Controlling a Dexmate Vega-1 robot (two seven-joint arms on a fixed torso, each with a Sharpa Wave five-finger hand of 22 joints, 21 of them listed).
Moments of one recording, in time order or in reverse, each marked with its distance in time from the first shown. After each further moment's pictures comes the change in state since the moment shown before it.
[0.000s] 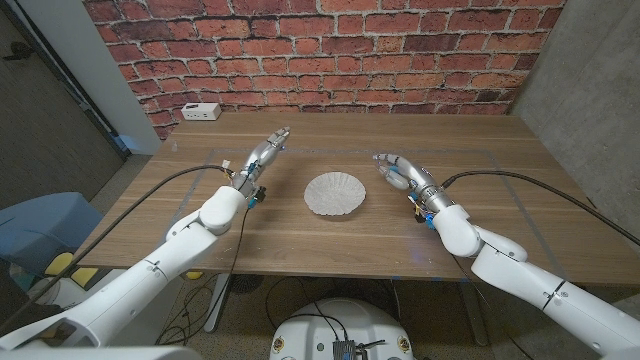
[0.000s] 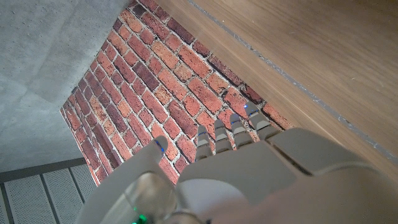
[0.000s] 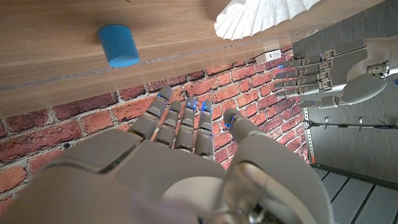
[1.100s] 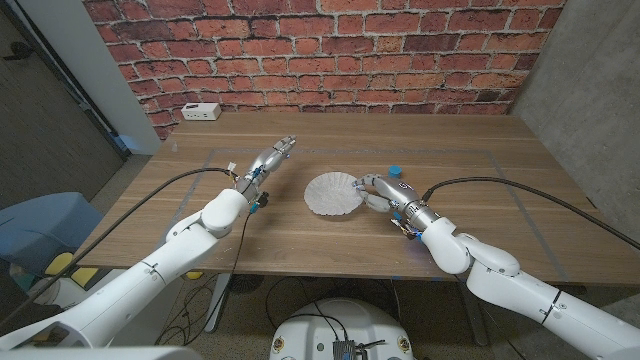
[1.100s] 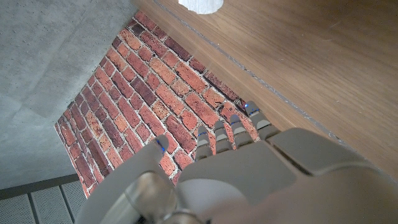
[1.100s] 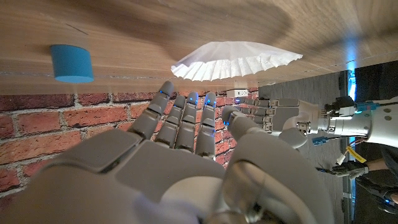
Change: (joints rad) left arm 0.016 0.027 0.010 -0.055 -0.002 0.086 -0.026; left_hand 0.008 0.000 0.012 0.003 -0.016 -0.004 -0.004 -0.011 0.000 -0.007 0.000 -0.023 0.000 -0.005 -0.003 -0.015 0.002 0.006 -0.006 -0.007 0.000; right arm -0.001 -0.026 -0.093 -0.054 -0.230 -0.021 0.092; right_hand 0.051 -0.009 0.024 0.002 -0.007 0.095 -0.008 0.006 0.005 0.079 -0.004 0.004 0.000 0.062 -0.034 0.026 0.005 0.053 0.007 -0.008 0.005
